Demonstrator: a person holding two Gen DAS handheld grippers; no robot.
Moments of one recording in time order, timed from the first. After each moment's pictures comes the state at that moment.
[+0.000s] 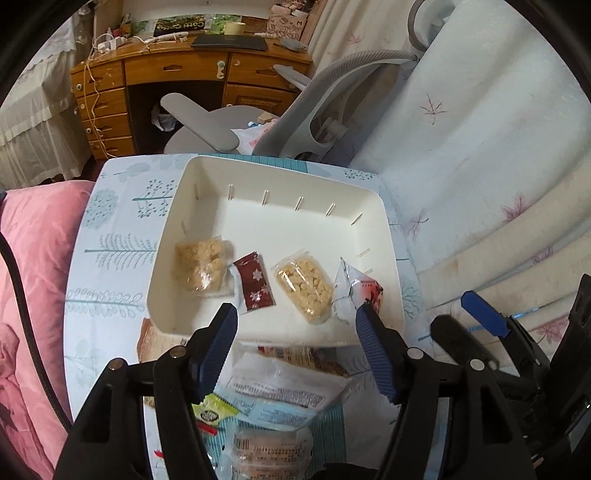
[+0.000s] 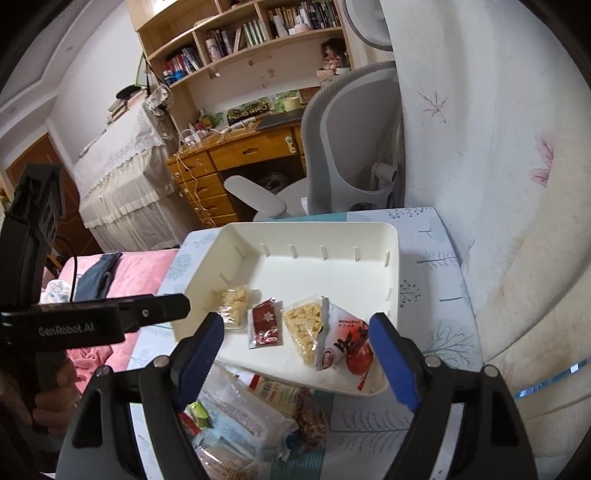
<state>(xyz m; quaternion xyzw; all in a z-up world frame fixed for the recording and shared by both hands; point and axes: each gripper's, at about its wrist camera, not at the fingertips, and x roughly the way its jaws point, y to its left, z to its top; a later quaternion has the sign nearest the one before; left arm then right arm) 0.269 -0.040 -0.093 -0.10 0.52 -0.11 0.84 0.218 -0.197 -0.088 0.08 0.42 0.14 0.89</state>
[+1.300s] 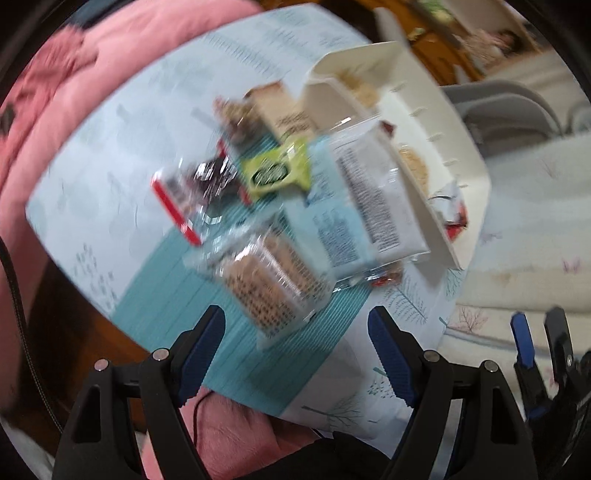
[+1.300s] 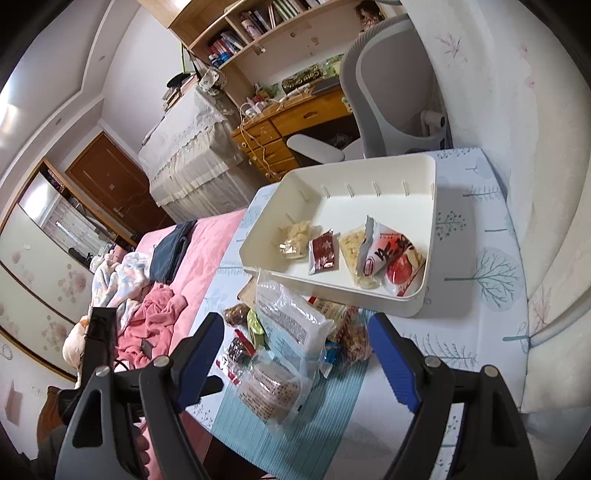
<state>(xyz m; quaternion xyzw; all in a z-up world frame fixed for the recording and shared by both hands) 0.088 -0.025 -0.196 -0.37 0.59 0.13 0.71 0.163 -0.244 -0.106 0.15 0.47 0.29 0.82</state>
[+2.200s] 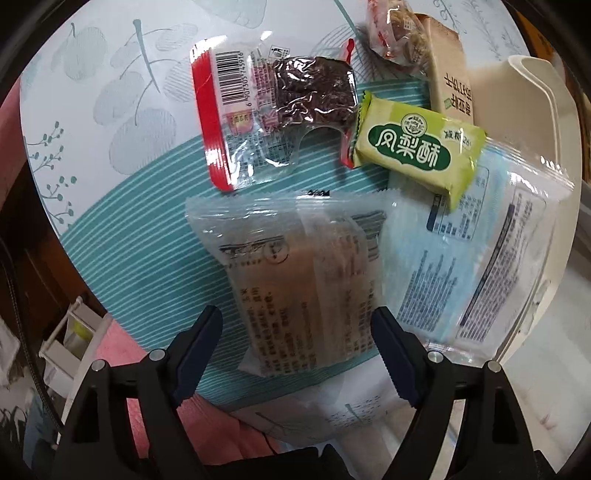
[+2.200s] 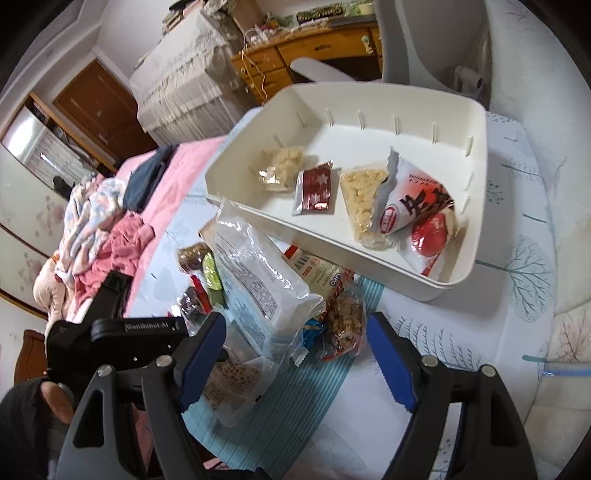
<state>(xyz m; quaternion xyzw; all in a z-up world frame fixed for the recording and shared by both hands) 0.101 0.007 -0.312 -0.53 0.63 0.24 0.51 0.201 -0.185 -0.183 0.03 0.56 0.31 0.77</state>
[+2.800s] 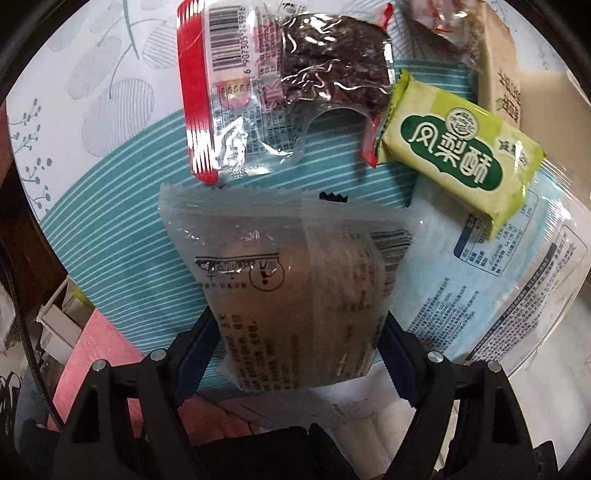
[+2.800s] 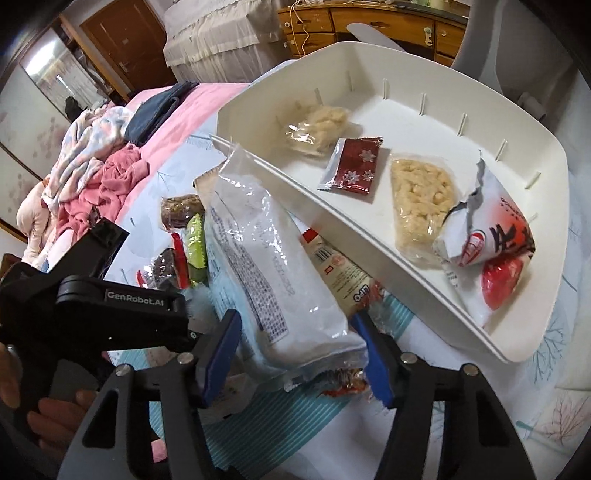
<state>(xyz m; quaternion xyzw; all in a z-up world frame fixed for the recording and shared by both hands) 0.126 0.003 -0.347 -0.56 0.66 0.25 0.44 0.213 -0.127 -0.221 -0.10 0.58 0.36 0.73</state>
